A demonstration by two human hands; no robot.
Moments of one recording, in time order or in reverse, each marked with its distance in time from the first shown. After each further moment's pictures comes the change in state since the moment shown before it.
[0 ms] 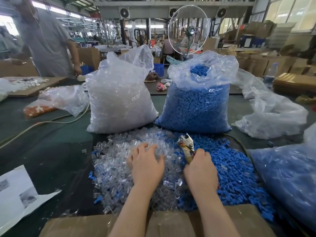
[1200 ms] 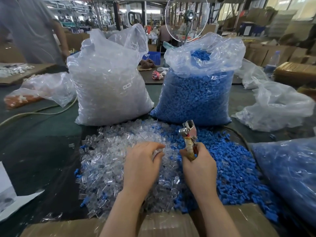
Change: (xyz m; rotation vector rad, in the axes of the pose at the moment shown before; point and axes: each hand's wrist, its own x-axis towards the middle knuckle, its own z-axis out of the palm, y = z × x) left_hand -0.008 0.002 -0.010 -0.268 0.108 0.261; right_hand 0.011 0.015 0.023 0.476 0.102 -0.110
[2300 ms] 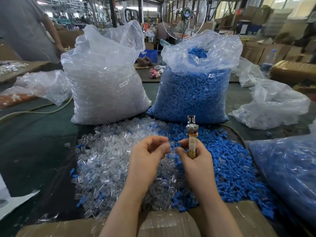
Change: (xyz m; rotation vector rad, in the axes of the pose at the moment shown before) left_hand 0.004 0.021 -0.002 -0.887 -0.121 -0.351; right_hand -0.002 -0.001 -0.006 0.549 -0.132 -0.023
